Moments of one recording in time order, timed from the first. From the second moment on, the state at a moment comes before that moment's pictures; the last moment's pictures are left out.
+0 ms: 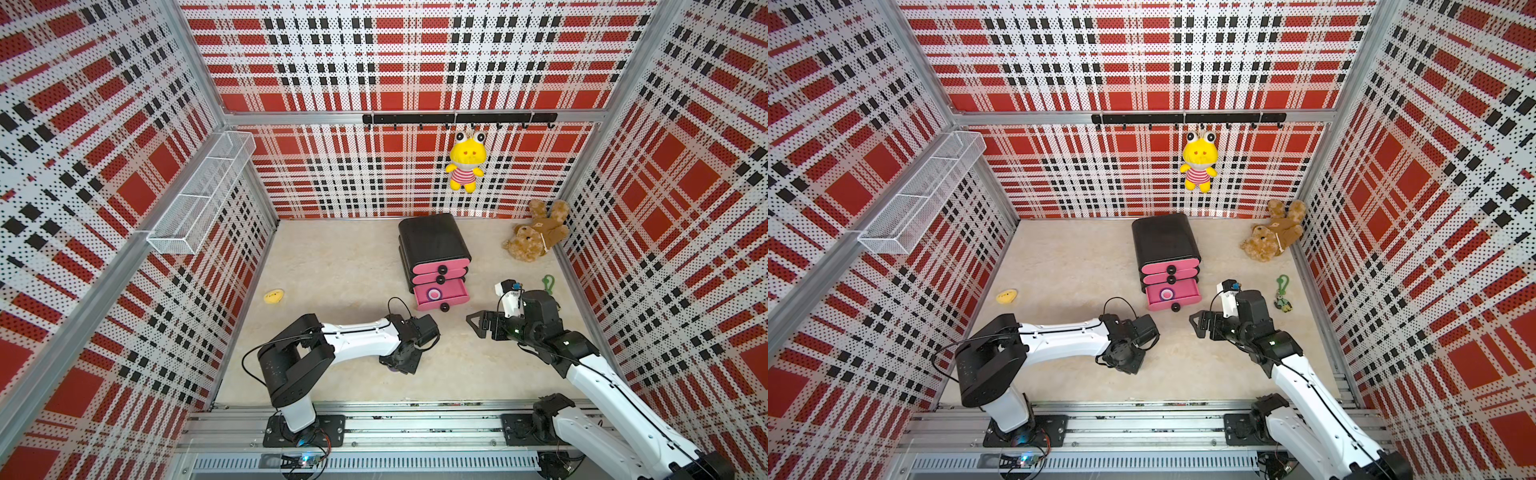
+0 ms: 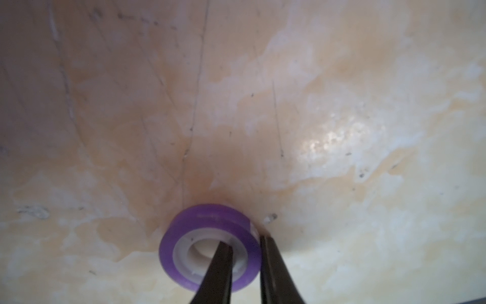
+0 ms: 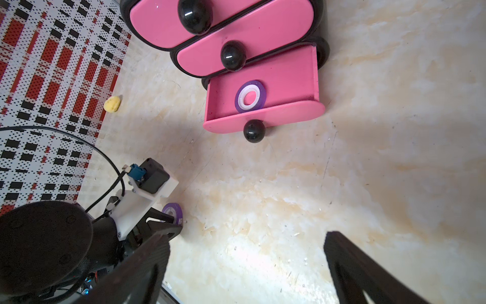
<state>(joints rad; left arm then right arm) -1.02 1.73 1.00 -0.77 -0.07 -0.64 0.32 0.84 0.59 -0.46 -0.34 0.41</state>
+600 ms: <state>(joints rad) -1.02 1.74 1.17 -0.78 -0.08 -0.64 0.32 0.82 0.59 -0.46 -0.31 0.41</state>
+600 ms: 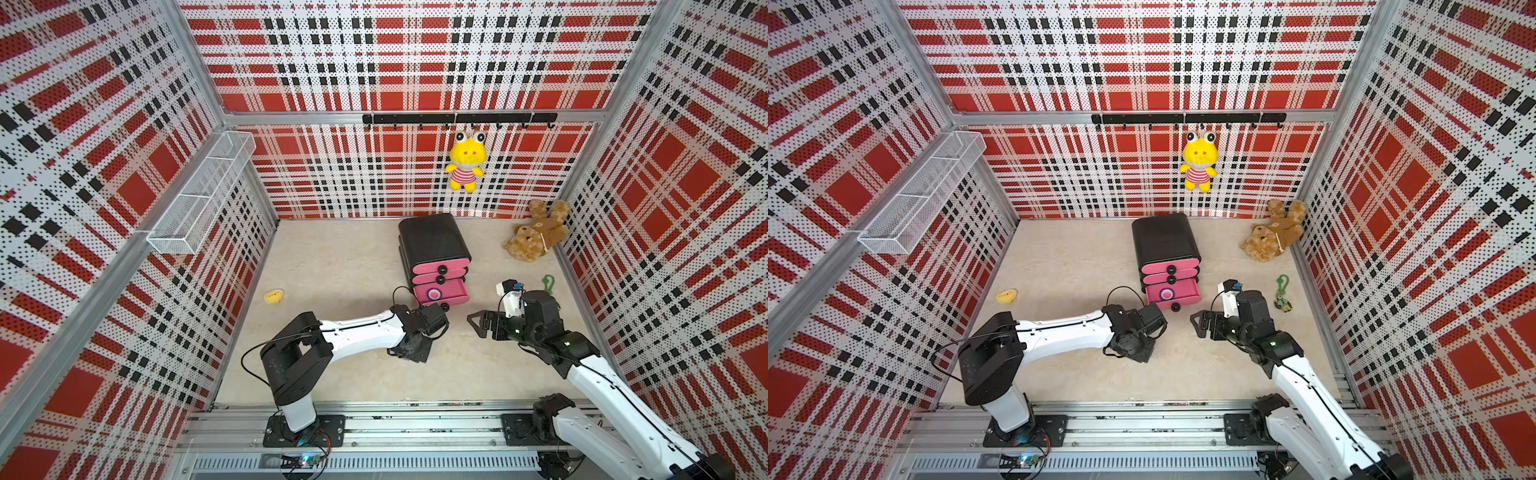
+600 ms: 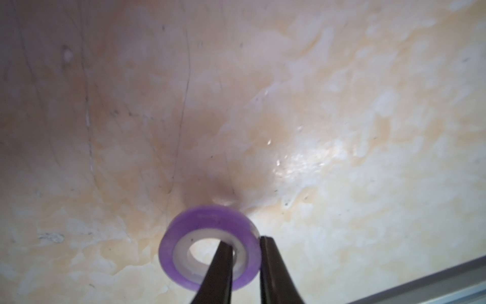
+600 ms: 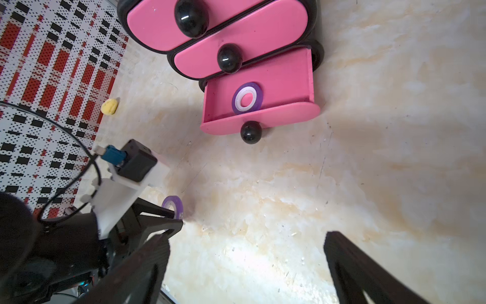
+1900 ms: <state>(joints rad) -0.97 1.99 1.60 -0.57 -0.25 -0.53 0.24 0.71 0.57 -0.49 -0.16 0.47</state>
